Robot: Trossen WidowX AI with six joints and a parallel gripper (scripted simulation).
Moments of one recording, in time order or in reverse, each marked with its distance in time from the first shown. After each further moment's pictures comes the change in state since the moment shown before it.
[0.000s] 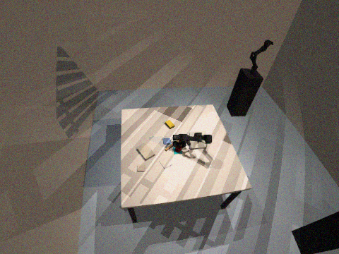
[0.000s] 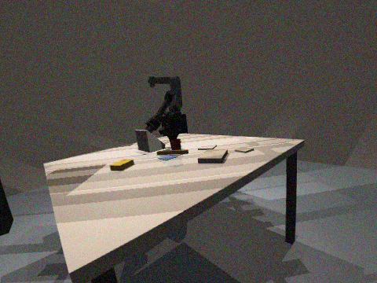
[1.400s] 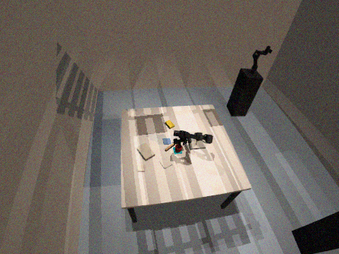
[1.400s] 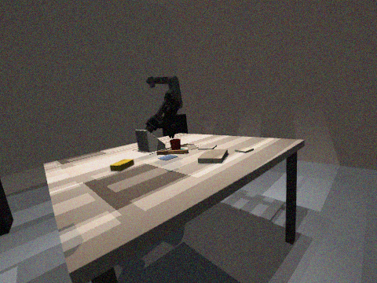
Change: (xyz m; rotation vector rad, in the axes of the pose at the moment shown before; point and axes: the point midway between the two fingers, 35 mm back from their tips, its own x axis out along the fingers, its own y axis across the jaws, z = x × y) arm -0.041 -0.004 0.004 0.013 0.003 -0.006
